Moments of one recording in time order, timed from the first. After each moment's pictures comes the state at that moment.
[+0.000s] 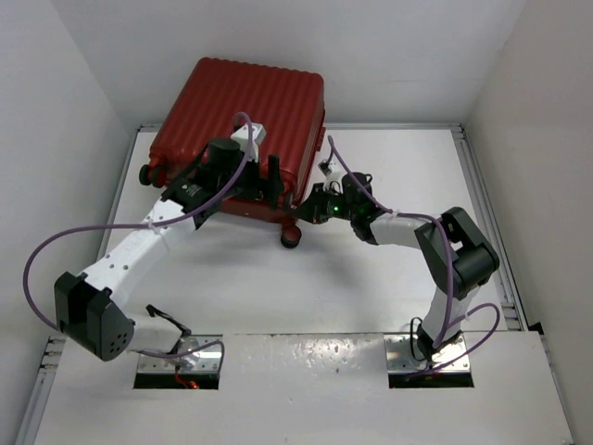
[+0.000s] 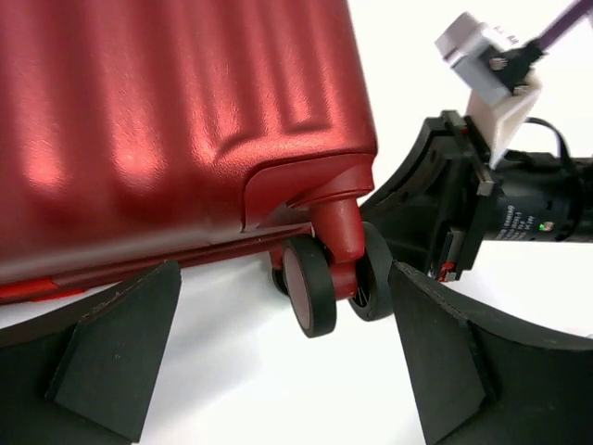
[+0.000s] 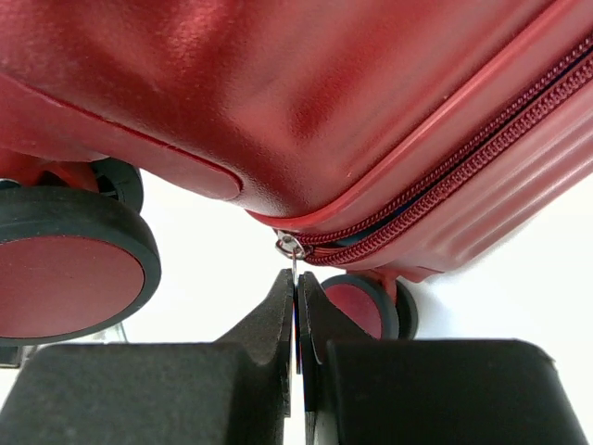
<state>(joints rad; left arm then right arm) -0.49 1.31 1.22 -0.39 0.05 -0.23 0.50 1.79 0.84 0.58 -0.53 0.53</state>
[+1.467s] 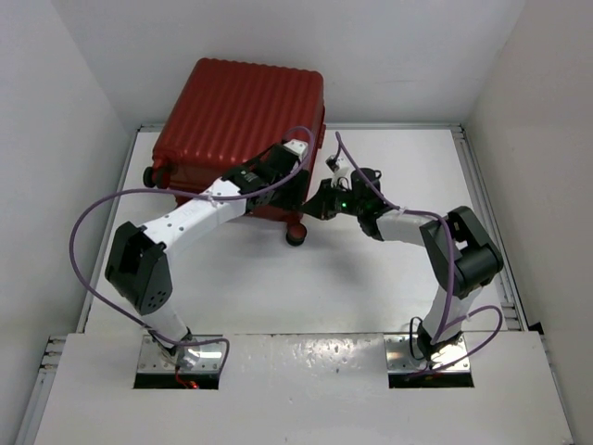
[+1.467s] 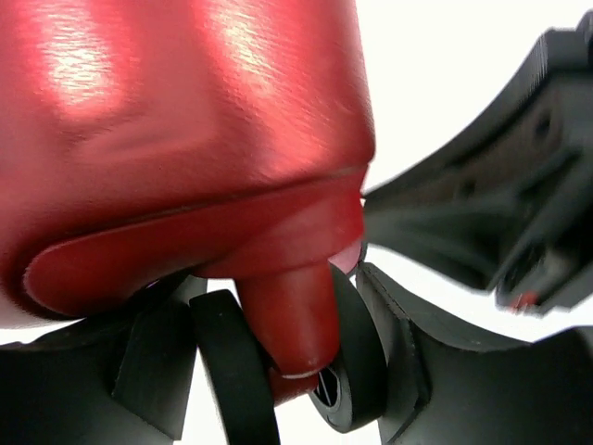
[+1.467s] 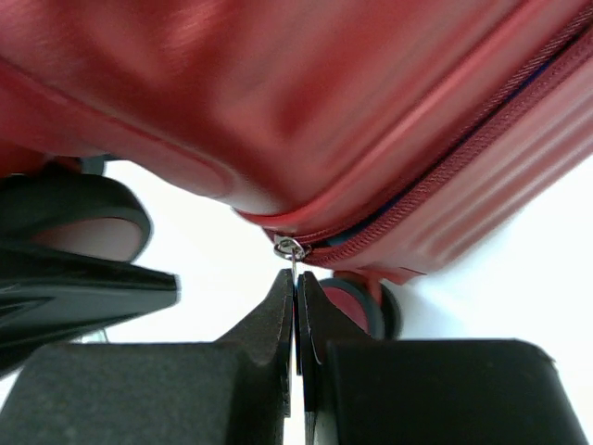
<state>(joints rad) -0.66 1.68 1.47 -0.60 -0.20 -0.28 0.44 1.78 0.84 0.57 -0.57 0.45</state>
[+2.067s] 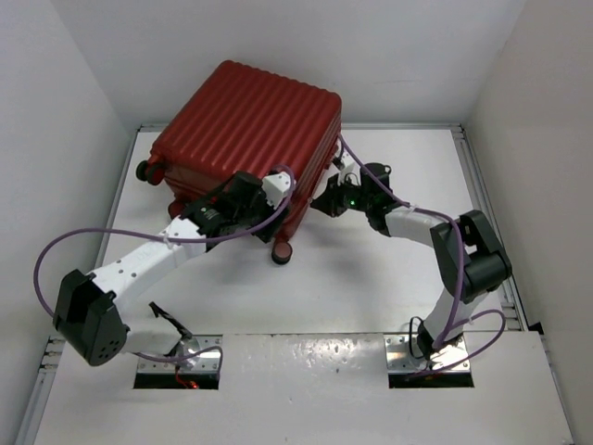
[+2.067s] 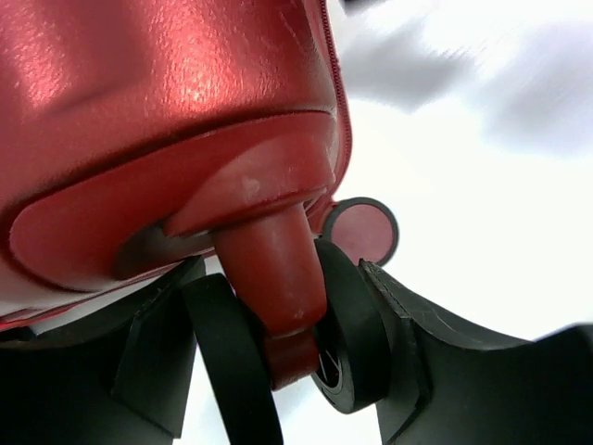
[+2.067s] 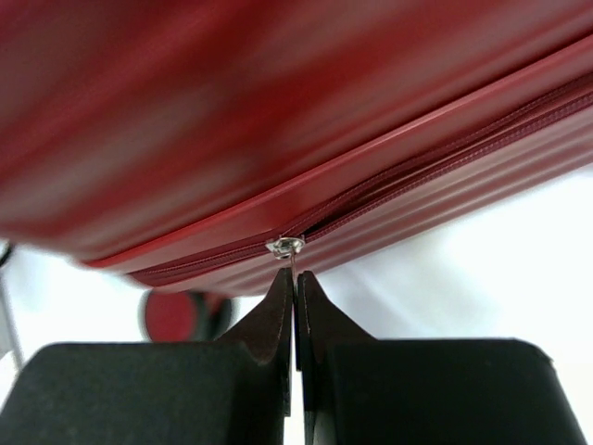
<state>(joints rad) -0.63 1.30 1.06 -0.46 -0.01 0.11 0.38 1.72 0.85 0.45 -0.59 0.19</state>
